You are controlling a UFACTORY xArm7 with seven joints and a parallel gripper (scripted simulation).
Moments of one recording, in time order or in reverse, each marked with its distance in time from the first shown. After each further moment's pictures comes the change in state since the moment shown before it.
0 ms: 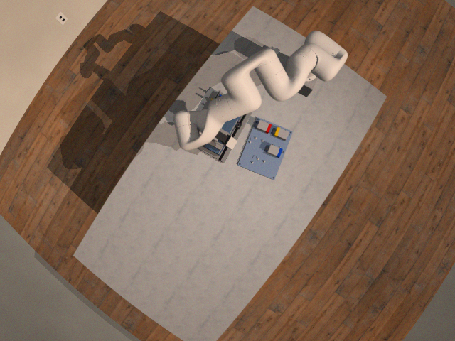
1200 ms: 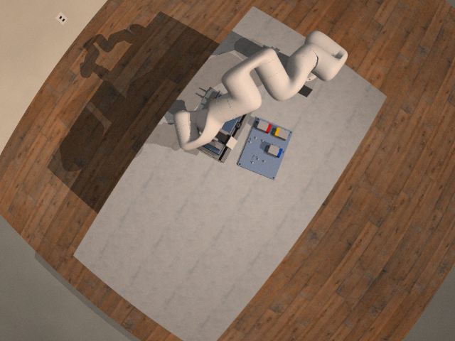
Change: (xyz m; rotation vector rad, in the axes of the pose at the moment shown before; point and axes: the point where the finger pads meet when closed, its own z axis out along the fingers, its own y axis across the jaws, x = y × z) arm 0.000 0.000 -0.003 0.000 0.000 0.000
